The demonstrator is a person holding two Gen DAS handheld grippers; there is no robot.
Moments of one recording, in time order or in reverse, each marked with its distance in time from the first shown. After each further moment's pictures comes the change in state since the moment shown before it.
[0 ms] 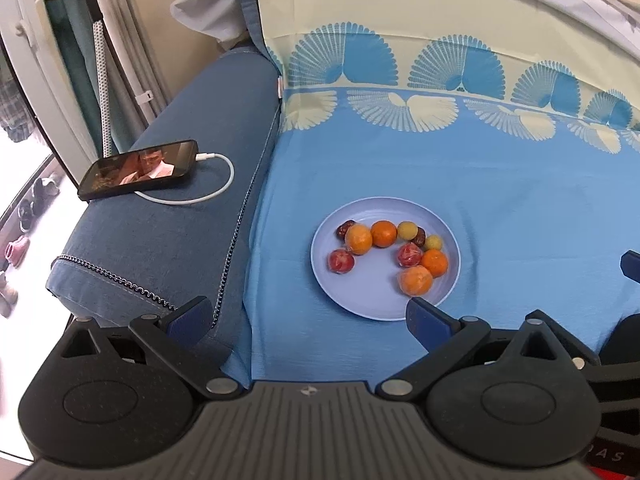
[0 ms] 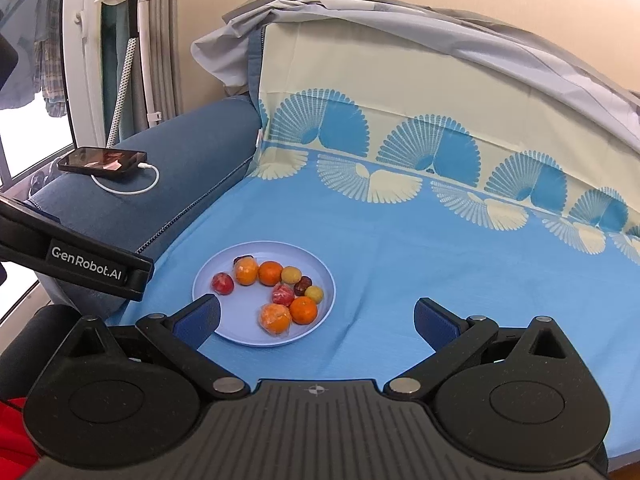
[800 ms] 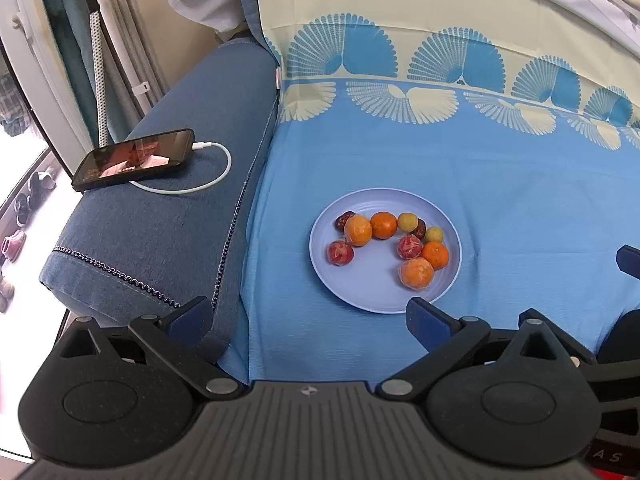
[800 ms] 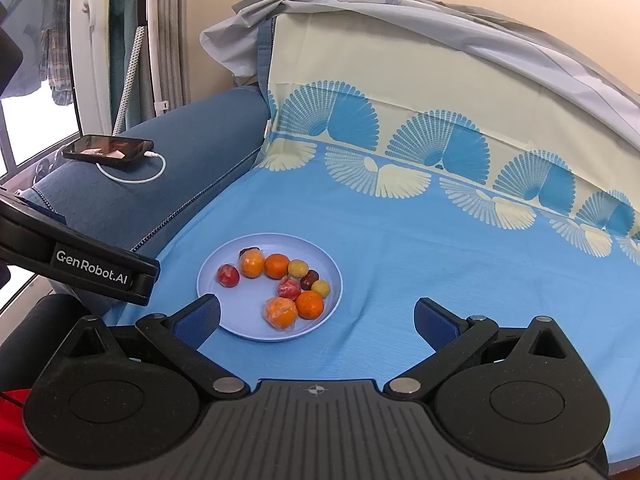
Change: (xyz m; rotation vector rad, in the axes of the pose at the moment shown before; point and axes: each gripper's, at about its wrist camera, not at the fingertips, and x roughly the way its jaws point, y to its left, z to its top) left arm 0.008 0.001 -0.003 -0.002 0.017 -0.009; right arm 0.006 0.004 0.000 -0.029 0.023 0.015
